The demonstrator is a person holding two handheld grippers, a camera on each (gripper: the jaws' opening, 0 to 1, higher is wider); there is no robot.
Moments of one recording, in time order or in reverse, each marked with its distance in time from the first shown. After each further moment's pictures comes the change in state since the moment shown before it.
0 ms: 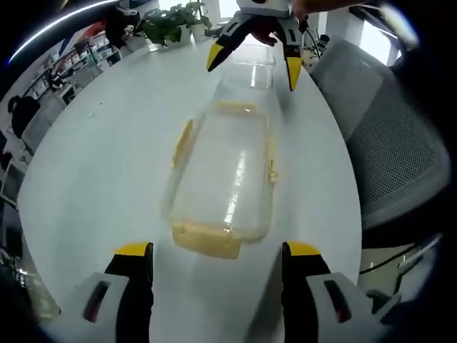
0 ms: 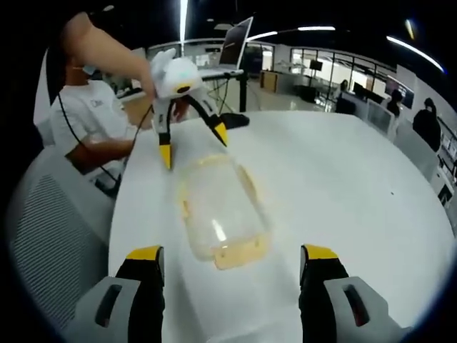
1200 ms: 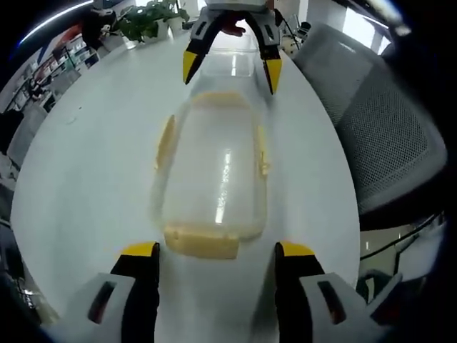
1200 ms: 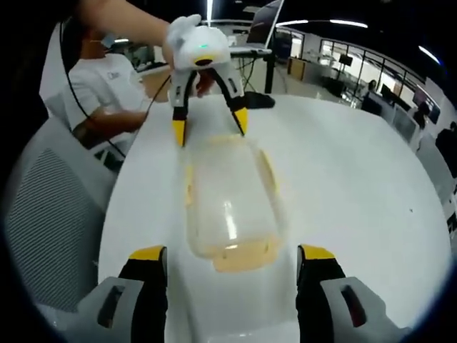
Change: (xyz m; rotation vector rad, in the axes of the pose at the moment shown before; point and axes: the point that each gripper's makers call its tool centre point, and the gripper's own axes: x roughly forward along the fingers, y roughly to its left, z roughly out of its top) left arm 0.006 -0.005 -0.001 0.093 0.055 -0.087; right arm 0.027 0.005 -0.013 -0.123 0.133 0.109
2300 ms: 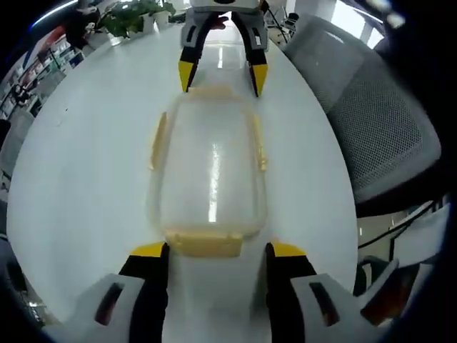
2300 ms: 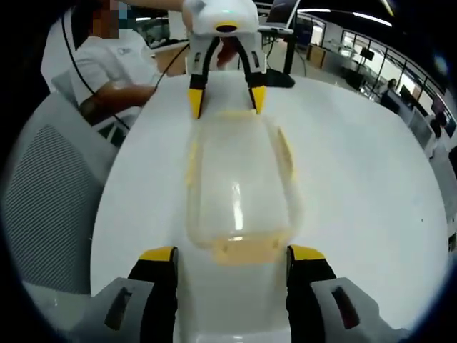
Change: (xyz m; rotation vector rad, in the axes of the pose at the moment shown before) left arm 0.002 0.002 -0.001 0.056 0.055 -0.073; right arm 0.017 0.003 -0.016 -0.073 0.128 0.065
